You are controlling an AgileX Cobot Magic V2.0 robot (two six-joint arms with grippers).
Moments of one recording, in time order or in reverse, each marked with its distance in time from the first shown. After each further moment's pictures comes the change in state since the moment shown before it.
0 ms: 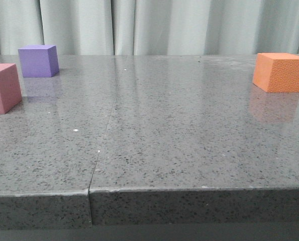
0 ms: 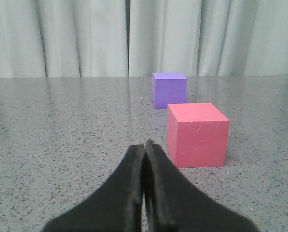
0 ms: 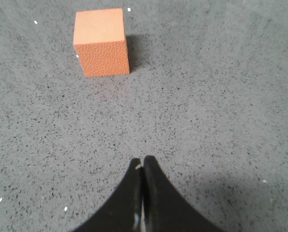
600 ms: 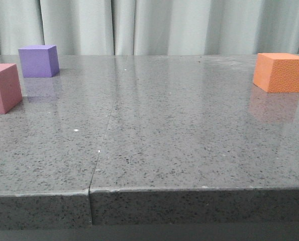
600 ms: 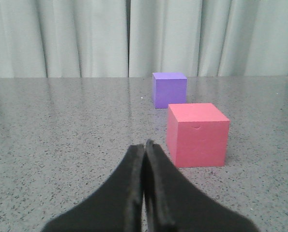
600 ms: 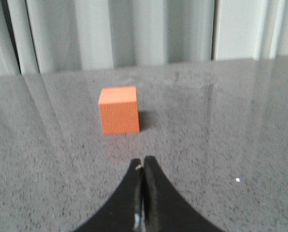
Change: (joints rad) left arm 0.000 0.000 0.000 0.000 0.000 0.000; right arm 0.000 -0.660 0.474 0.005 -0.318 -0.002
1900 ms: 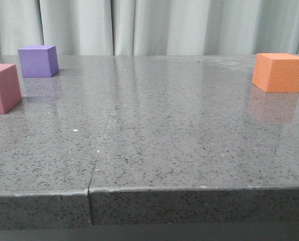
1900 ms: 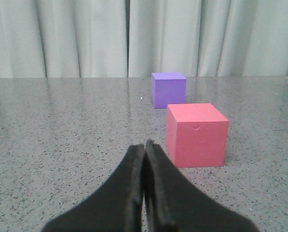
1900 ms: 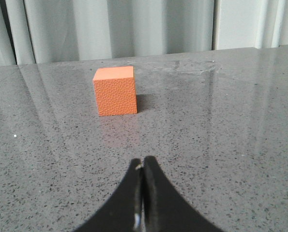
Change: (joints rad) left arm 0.000 0.000 0.000 0.000 0.000 0.000; right arm 0.000 -0.100 0.224 0.000 -0.187 0.002
